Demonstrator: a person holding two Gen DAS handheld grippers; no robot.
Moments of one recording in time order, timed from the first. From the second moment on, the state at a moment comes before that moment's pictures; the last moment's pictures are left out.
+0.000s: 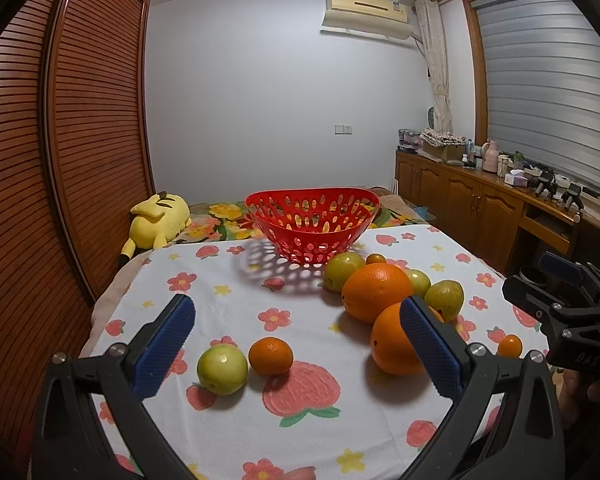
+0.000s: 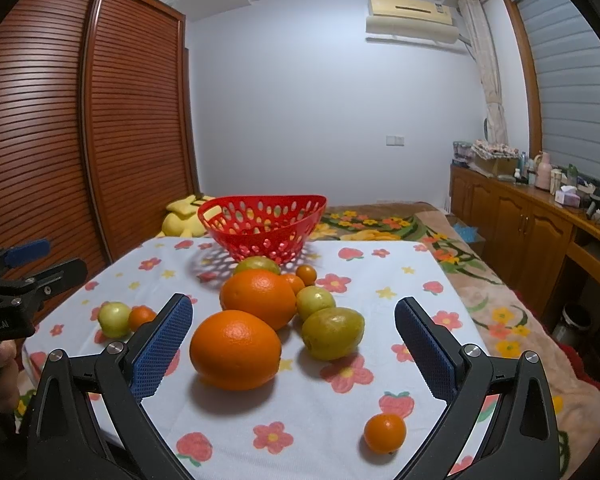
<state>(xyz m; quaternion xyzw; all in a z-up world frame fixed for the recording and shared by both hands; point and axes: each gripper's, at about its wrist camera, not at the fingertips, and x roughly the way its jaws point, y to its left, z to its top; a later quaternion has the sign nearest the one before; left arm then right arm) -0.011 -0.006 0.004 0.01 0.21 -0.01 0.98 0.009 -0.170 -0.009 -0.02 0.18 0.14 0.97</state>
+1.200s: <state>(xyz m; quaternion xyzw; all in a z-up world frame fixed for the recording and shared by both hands) -0.009 -0.003 0.006 0.01 0.20 -0.01 0.98 0.008 -0.172 -0.004 -0.01 0.18 0.14 0.97</state>
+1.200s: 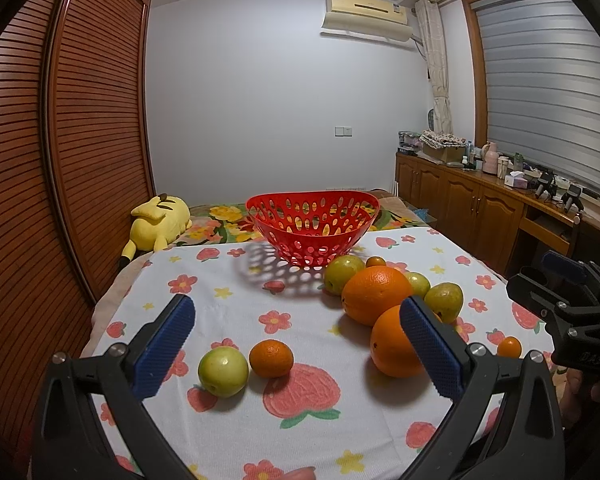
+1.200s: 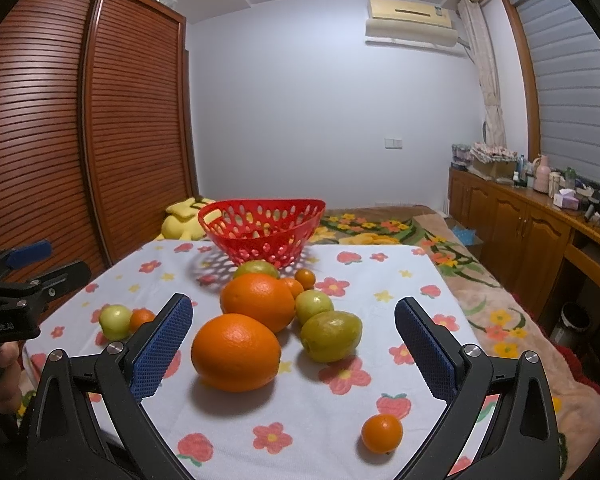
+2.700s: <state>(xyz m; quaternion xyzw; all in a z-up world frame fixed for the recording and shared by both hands) 0.022 0.029 -0.056 -0.02 0.31 -0.04 0.95 0.035 -0.227 -0.096 -0.05 0.32 0.12 0.94</state>
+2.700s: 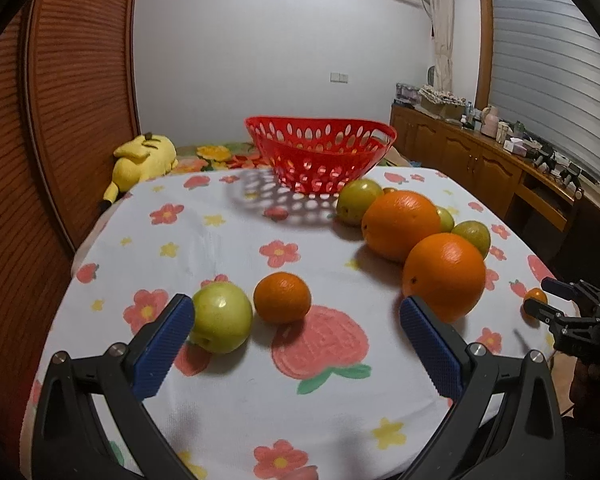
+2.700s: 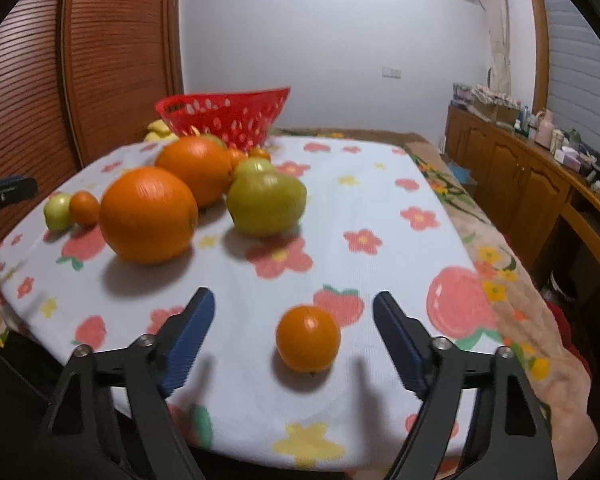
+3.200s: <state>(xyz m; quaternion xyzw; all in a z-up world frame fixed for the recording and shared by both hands) 0.038 0.072 -0.085 -0.05 0.36 -0.03 0.93 0.040 -0.238 -0.109 -0.05 0.34 0.12 0.93</state>
